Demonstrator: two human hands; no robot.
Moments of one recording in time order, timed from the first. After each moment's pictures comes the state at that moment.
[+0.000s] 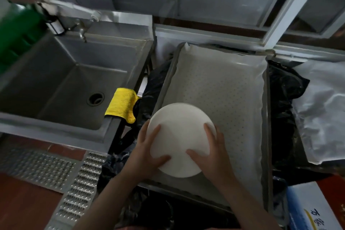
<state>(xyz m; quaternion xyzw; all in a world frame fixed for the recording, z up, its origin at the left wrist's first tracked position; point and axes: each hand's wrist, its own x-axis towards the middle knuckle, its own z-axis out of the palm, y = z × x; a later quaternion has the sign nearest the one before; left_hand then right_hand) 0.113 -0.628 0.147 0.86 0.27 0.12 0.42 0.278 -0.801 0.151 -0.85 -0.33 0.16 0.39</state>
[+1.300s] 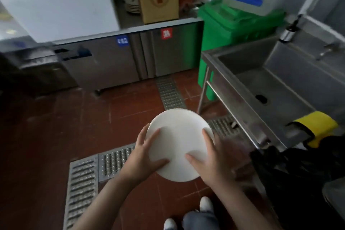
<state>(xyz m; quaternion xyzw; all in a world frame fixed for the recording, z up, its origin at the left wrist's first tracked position) -0.439 -0.756 0.174 0.64 0.65 0.31 0.26 -0.198 -0.712 0.175 -0.55 -0.73 0.27 0.29</state>
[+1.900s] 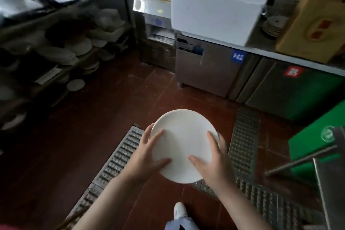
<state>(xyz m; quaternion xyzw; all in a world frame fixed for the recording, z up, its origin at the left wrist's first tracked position) -0.599 -0.811 0.176 0.36 0.82 0.41 0.17 -0.450 -0.620 0.187 -0.28 -0.88 0.36 0.16</state>
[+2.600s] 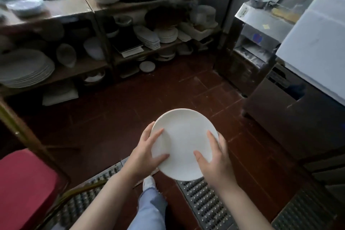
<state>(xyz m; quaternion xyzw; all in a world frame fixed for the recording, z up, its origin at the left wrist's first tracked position) -0.747 -0.894 0.164 0.08 0.88 0.46 0.08 -0.719 -0.654 0.180 -0.05 -0.92 0.40 -0.02</state>
